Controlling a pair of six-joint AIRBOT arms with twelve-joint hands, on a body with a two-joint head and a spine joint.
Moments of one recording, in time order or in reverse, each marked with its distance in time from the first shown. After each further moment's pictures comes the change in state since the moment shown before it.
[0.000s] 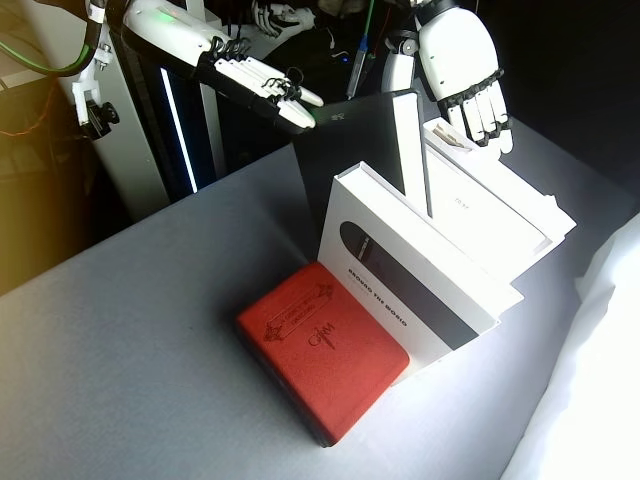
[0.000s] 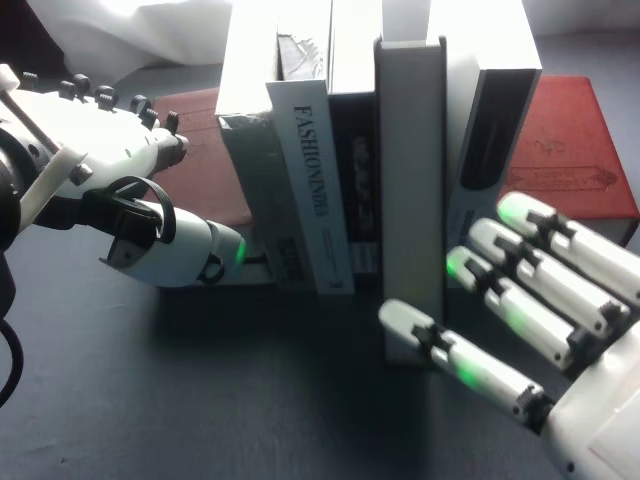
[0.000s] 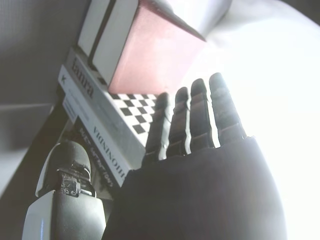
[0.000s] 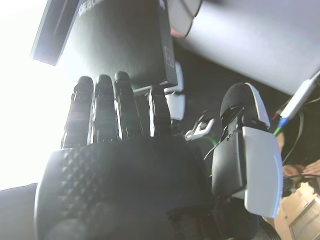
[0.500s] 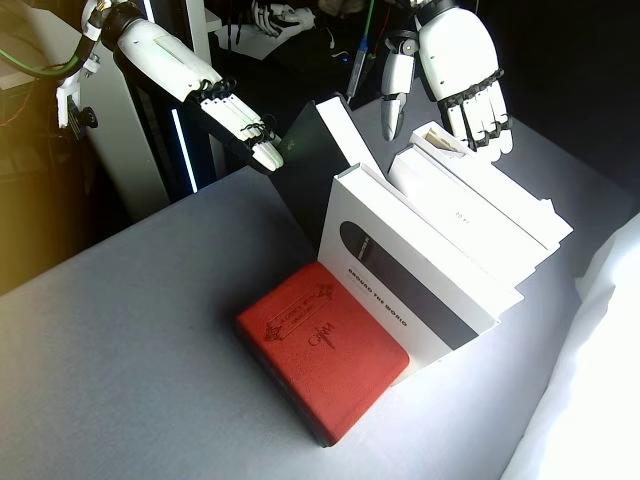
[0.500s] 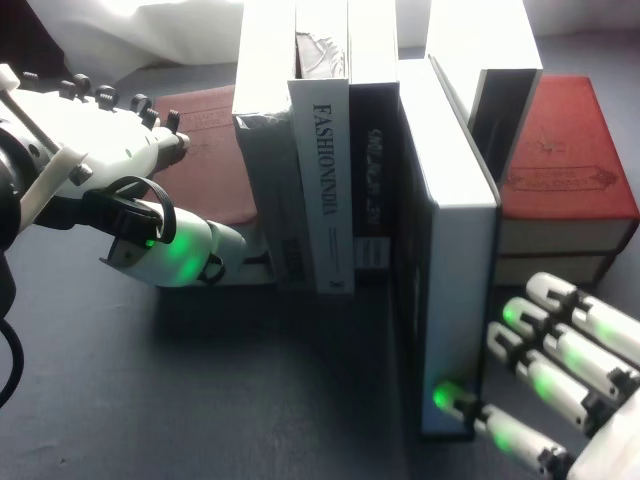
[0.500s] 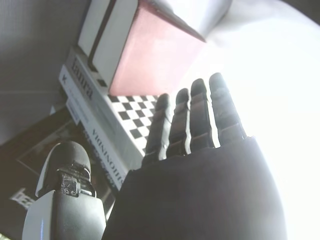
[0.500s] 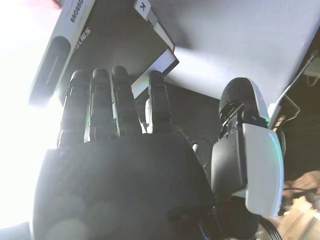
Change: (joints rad) left arm 0.000 0.000 0.000 0.001 -0.002 0.000; right arm -0.077 0.000 0.000 0.055 -0.042 -0.014
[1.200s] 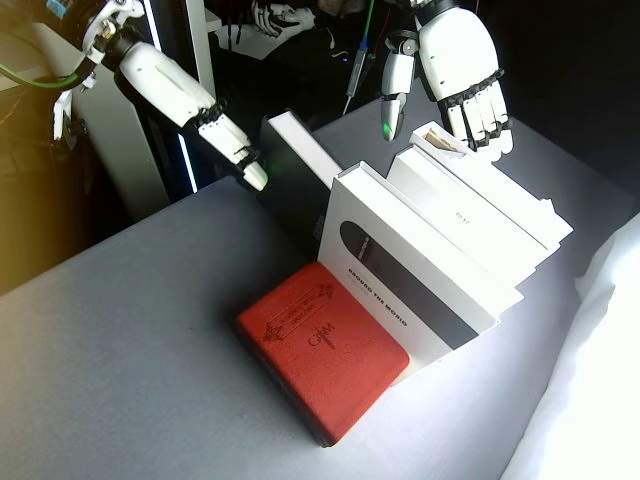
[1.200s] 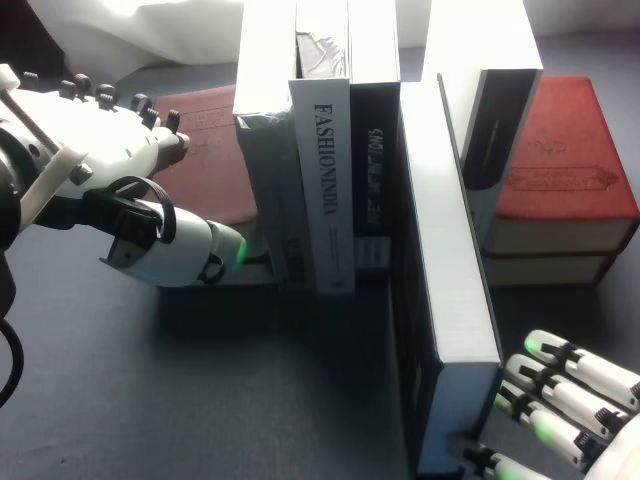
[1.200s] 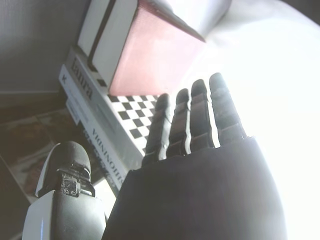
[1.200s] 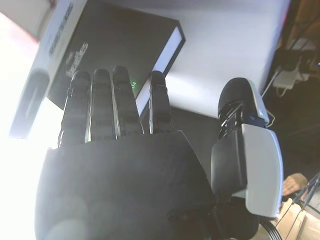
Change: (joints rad) left arm 0.000 0.000 0.000 0.000 0.000 0.000; right arm -0.035 0.000 0.052 0.068 -0.114 0.005
